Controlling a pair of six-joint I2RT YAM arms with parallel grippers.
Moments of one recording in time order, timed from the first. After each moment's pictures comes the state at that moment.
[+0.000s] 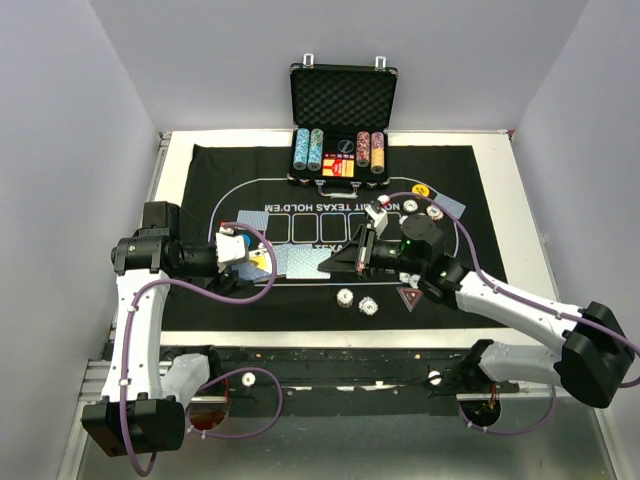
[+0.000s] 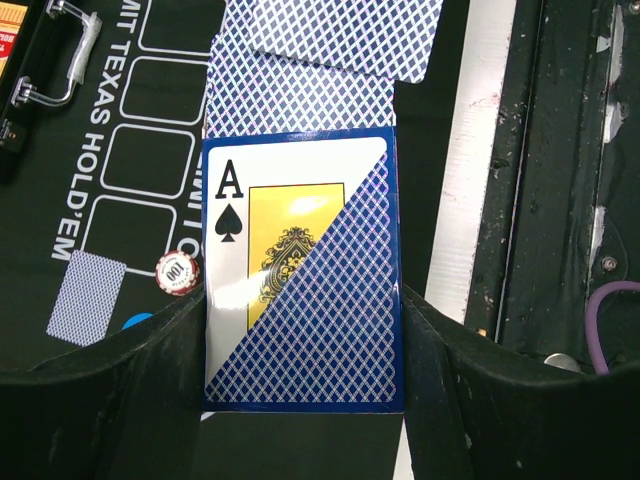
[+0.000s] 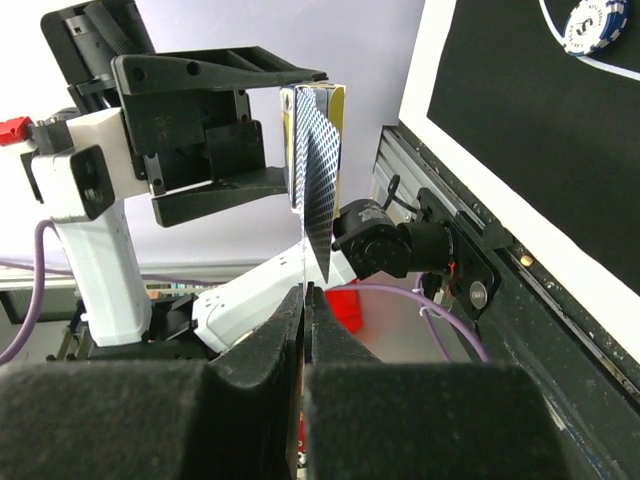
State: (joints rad) left arm 0.08 0.98 1.07 -1.32 1.04 1.35; right arm 0.80 1.20 0.71 0.32 -0.53 1.28
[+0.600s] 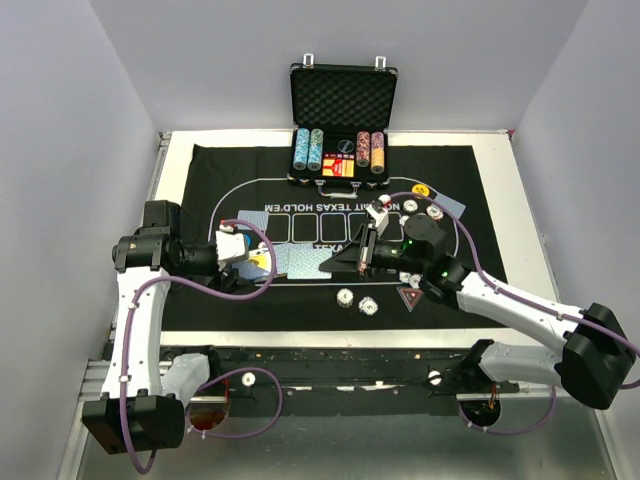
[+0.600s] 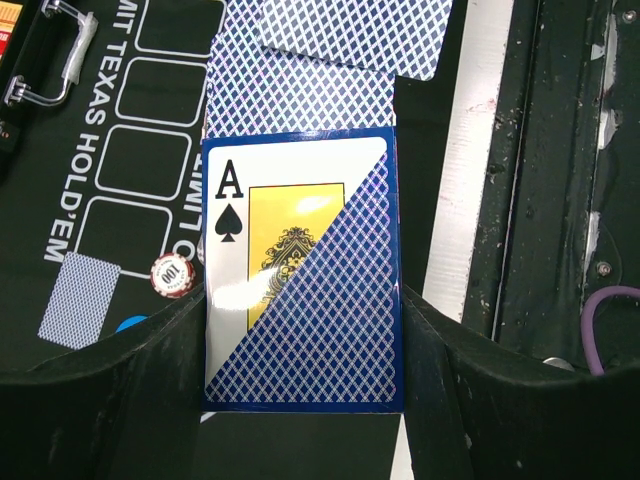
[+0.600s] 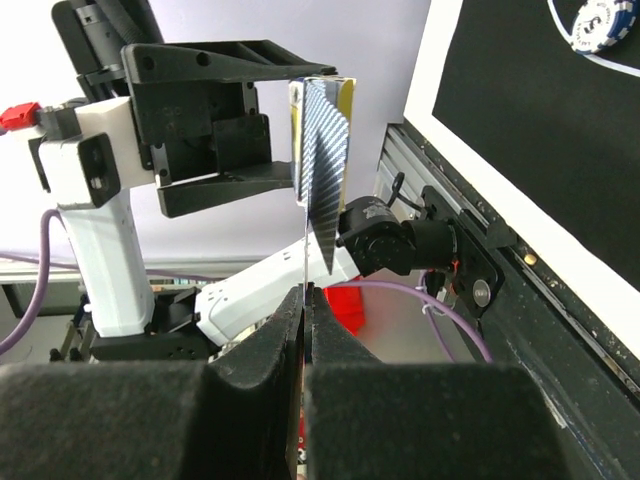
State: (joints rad) left arm 0.08 0.98 1.07 -1.32 1.05 1.33; right arm 0.79 1.18 0.70 0.32 -0.54 1.29
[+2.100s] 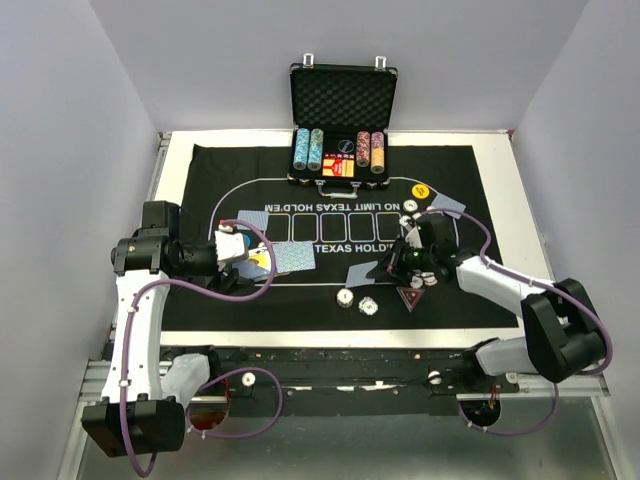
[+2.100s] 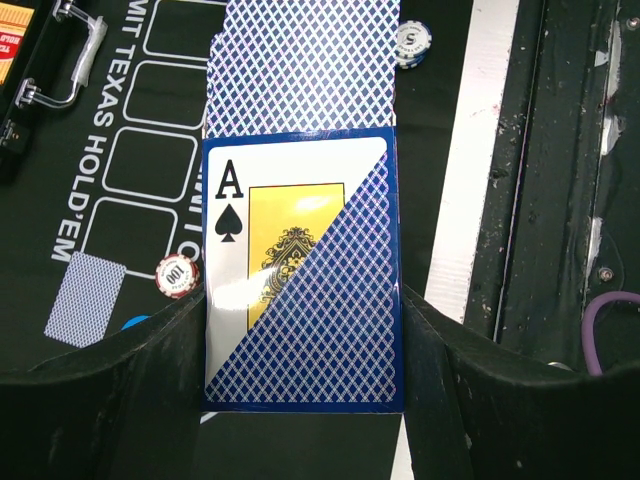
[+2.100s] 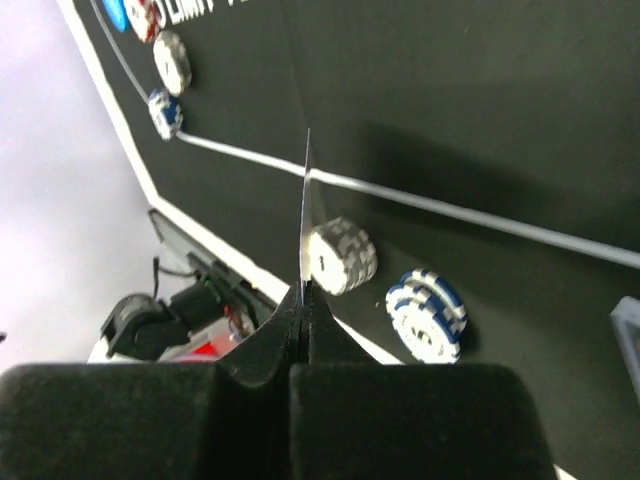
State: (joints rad) left arm 0.08 0.98 1.07 -1.30 1.05 1.31; right arm 0.40 1.35 0.59 -0.05 -0.57 0.94
